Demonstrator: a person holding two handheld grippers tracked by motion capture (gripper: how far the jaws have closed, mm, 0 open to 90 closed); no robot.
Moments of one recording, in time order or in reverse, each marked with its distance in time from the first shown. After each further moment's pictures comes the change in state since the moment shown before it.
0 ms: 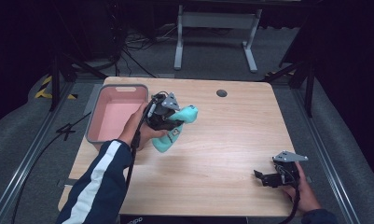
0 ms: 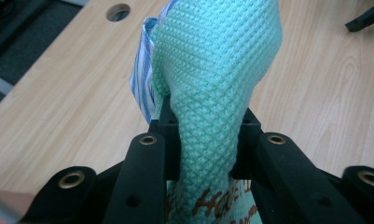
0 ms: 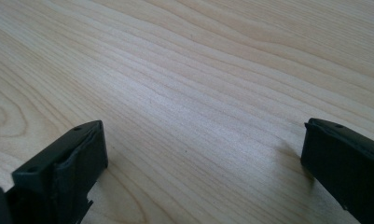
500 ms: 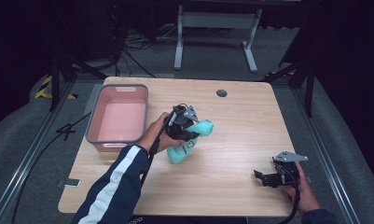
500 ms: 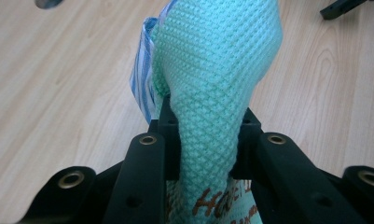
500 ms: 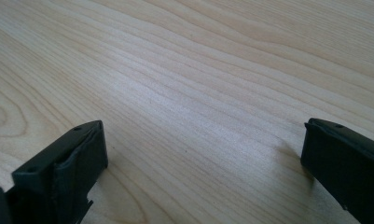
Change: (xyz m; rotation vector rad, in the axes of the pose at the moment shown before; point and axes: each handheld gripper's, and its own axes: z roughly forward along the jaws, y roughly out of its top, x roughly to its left) left arm -0.023 0.008 0.060 0.076 -0.105 0.020; right arm 0.000 0.000 0.000 0.000 0.000 0.000
